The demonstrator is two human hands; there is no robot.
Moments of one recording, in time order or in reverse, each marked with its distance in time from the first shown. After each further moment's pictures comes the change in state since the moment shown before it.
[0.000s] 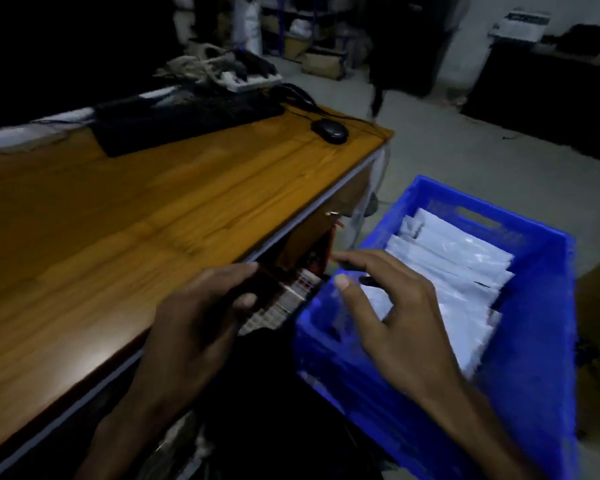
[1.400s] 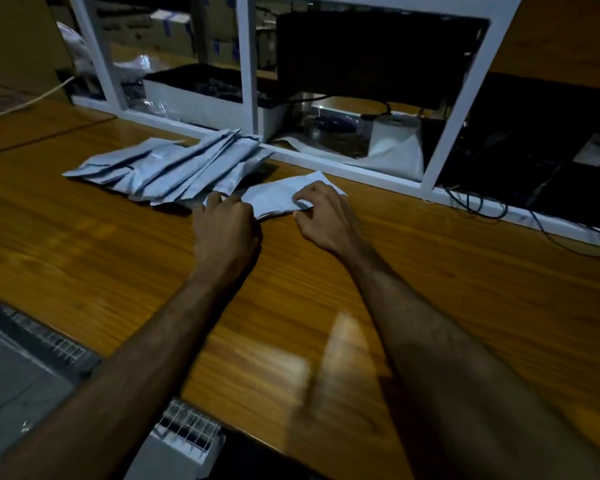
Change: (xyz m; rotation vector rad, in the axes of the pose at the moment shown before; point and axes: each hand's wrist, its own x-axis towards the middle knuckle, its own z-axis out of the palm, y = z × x) left_hand -0.215 -0.108 -0.432 1.467 0.671 -1.143; right_hand 0.030 -0.374 0.599 0.203 -0.845 -1.004
